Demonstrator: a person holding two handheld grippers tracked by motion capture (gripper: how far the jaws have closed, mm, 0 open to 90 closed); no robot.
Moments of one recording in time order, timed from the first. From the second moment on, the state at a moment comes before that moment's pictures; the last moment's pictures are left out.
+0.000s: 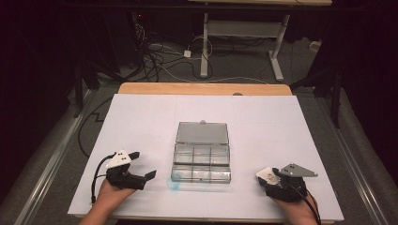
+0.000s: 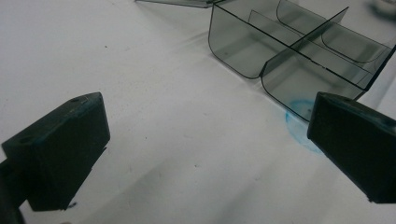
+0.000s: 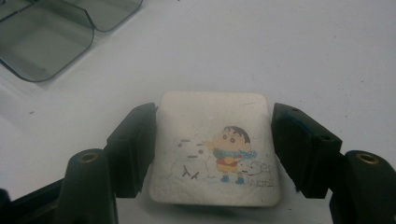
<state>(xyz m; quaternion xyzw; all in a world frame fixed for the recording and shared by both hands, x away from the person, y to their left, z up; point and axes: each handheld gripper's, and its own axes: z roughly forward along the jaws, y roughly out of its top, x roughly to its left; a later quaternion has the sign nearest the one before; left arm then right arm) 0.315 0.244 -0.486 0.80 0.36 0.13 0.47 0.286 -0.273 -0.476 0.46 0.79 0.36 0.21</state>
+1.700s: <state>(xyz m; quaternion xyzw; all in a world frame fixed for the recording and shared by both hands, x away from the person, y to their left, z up) 0.316 0.243 -0.486 0.80 0.35 0.13 0.47 0.284 -0.225 -0.460 0.40 0.81 0.39 0.18</state>
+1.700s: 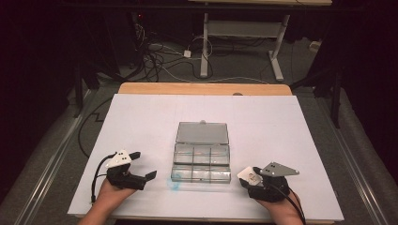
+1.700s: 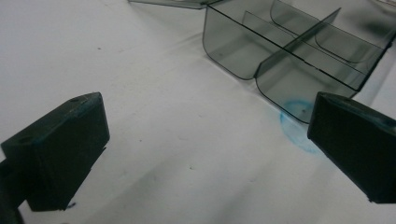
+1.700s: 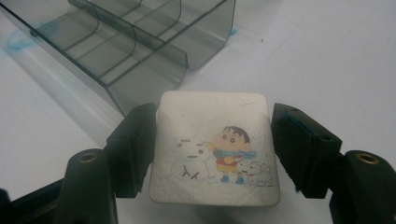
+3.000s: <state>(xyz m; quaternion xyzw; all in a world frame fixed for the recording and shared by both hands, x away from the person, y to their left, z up) 0.316 0.240 -0.486 0.81 0.34 0.12 0.47 0.332 -0.108 -0.425 0.29 0.85 0.41 0.14</state>
